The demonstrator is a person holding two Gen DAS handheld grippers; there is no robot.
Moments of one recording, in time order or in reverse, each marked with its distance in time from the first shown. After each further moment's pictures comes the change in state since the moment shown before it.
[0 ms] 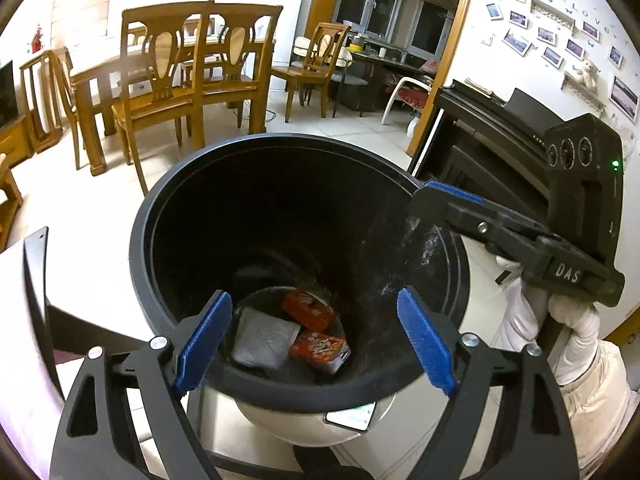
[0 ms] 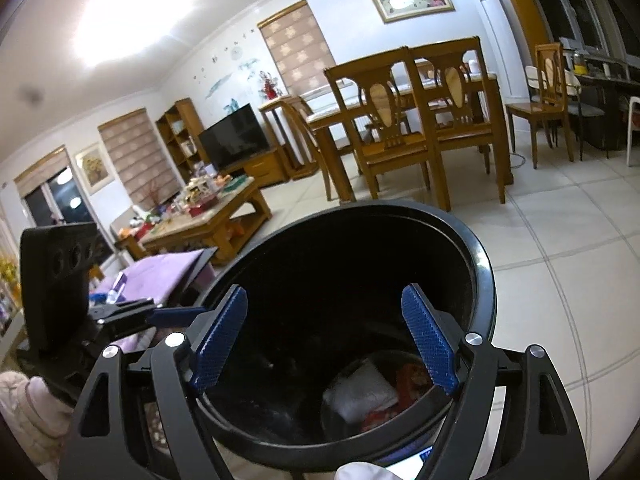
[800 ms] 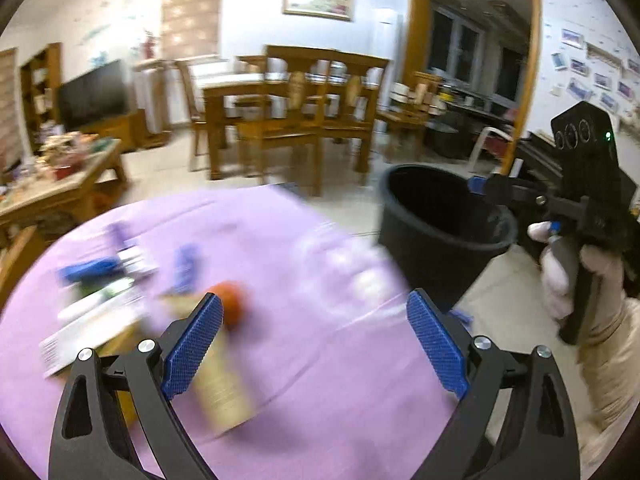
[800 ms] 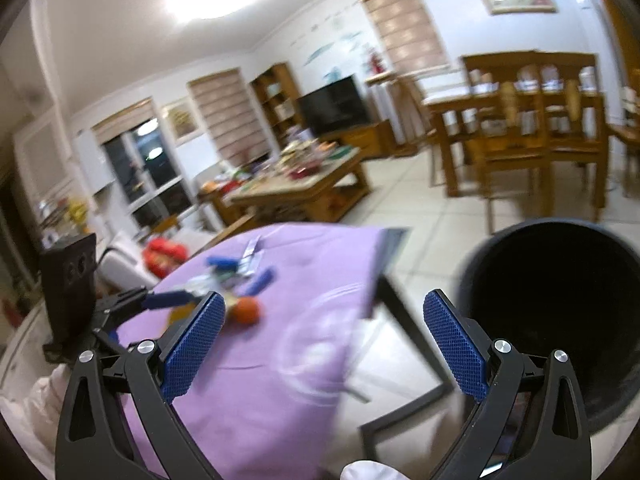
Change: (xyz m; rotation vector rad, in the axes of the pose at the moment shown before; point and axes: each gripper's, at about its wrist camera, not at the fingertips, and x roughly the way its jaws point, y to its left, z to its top) left arm -0.227 0.102 -0.128 -0.149 -0.160 0.354; right arm 0.015 0.236 -0.001 -0.173 0.135 0.327
